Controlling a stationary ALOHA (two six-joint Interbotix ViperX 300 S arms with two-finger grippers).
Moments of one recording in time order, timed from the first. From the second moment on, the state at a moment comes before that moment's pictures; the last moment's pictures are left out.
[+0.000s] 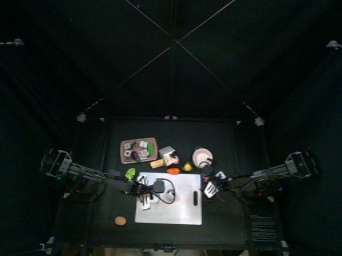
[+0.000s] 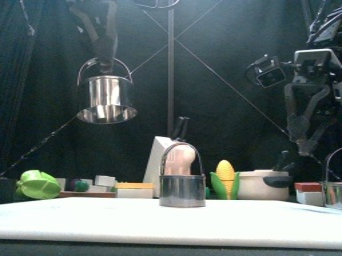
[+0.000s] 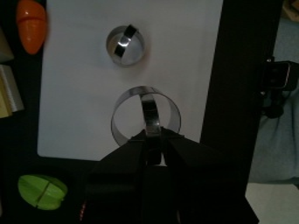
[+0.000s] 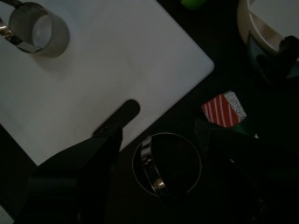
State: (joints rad) left arm -0.24 -0.12 0.34 0.06 0.94 -0.43; right arm 0.18 -0.42 0.93 -0.41 0.62 1.25
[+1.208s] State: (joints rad) left arm -0.19 0.13 0.10 0.12 1.03 -0.27; right arm 0.12 -0.44 0.98 -0.45 0.59 1.25
